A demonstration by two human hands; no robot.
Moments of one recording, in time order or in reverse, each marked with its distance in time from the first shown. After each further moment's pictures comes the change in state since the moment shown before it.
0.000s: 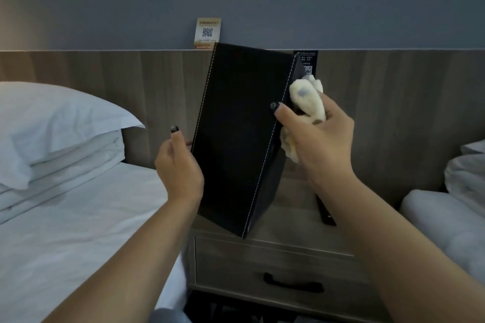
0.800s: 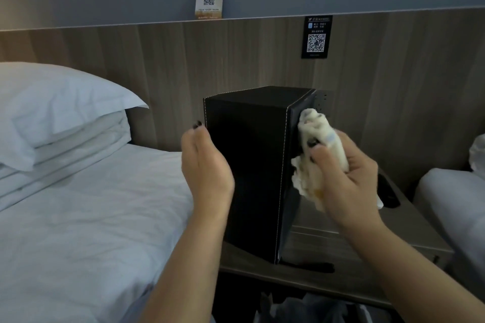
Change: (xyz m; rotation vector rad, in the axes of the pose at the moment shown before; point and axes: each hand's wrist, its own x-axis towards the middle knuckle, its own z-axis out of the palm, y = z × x) left_hand -0.052 0.006 0.007 -0.040 -0.025 0.003; right_hand -0.051 0.055 -0.039 -0.011 -0.164 -0.121
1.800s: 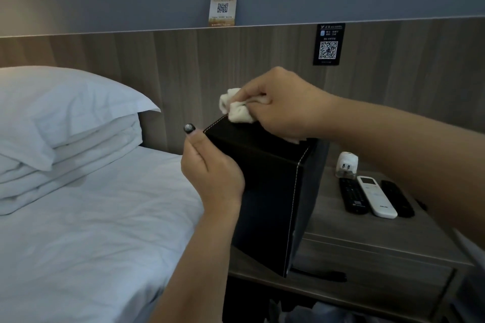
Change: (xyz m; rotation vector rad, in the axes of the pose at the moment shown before) left_hand 0.005 0.008 -0.007 -0.079 0.139 0.155; right_hand 0.101 -0.065 0.075 -0.637 -0.777 -0.127
